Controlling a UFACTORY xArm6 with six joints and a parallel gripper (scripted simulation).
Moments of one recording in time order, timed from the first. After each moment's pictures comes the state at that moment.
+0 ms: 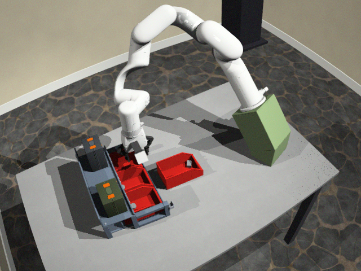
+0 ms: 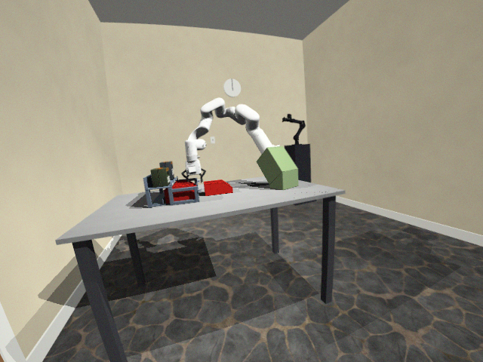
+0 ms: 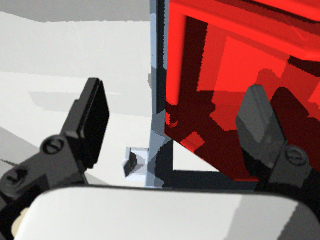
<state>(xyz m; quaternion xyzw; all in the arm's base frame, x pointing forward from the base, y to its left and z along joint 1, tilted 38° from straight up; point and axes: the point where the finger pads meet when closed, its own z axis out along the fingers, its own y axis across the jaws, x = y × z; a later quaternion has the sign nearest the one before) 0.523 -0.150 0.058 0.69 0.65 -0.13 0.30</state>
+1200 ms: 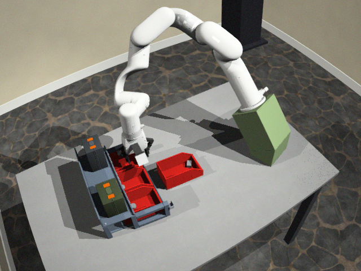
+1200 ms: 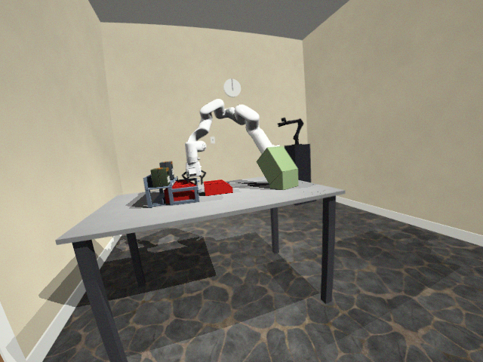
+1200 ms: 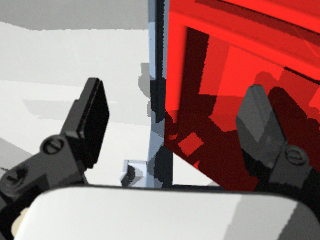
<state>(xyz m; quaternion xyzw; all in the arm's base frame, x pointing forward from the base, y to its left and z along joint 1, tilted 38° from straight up) 0.526 -0.157 0.049 0.69 0.65 -0.13 0.30</state>
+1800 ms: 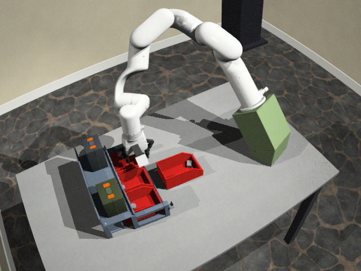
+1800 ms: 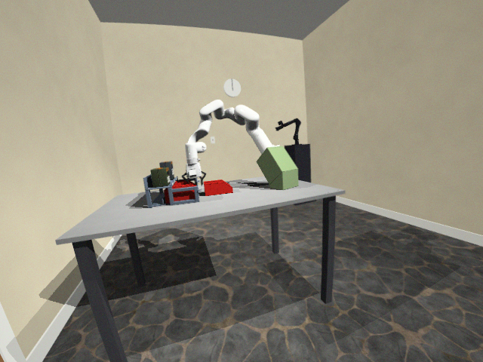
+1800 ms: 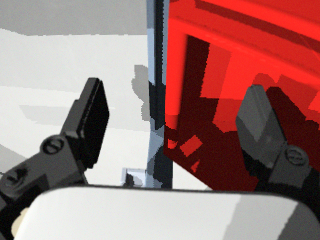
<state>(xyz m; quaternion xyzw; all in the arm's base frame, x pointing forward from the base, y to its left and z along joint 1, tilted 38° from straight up) 0.527 -0.161 0.043 0.69 0.65 -0.13 0.30</state>
